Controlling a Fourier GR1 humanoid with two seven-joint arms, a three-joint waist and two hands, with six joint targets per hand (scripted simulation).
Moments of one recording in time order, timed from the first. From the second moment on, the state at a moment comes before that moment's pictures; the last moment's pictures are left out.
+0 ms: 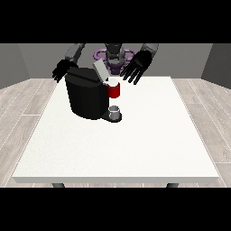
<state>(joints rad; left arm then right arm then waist) -1.11 0.41 0.06 -0.64 -0.76 -0.21 -0.17 -0.28 -0.06 -0.10 -1.32 -0.05 -0.18 -0.08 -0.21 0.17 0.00</state>
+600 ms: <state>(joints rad) -0.91 0.22 0.28 -0.66 -0.46 -0.22 -0.21 -0.13 -0.07 -0.14 -1.29 -0.09 -0.16 -0.11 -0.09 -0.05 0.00</state>
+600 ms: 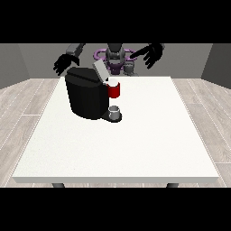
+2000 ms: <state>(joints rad) -0.46 0.03 0.31 -0.93 -0.14 -0.29 -0.19 -0.26 -0.17 -0.02 -1.46 -0.04 0.01 0.06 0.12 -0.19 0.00</state>
